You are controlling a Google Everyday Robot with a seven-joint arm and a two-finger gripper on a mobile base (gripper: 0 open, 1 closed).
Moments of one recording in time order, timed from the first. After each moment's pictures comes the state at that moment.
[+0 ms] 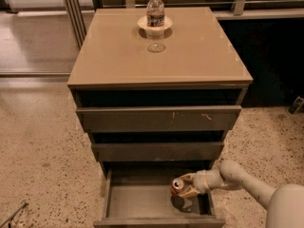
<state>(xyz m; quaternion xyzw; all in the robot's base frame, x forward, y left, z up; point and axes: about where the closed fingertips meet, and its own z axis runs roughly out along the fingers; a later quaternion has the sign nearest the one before) 0.549 -0.154 0.252 -0.61 0.67 0.27 0.33</state>
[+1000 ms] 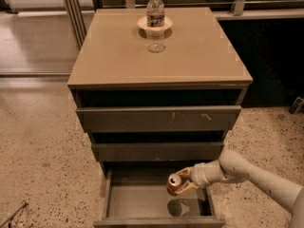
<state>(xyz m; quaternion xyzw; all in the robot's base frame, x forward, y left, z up) 0.527 -0.126 0.347 -0.61 0.66 0.28 0.32</state>
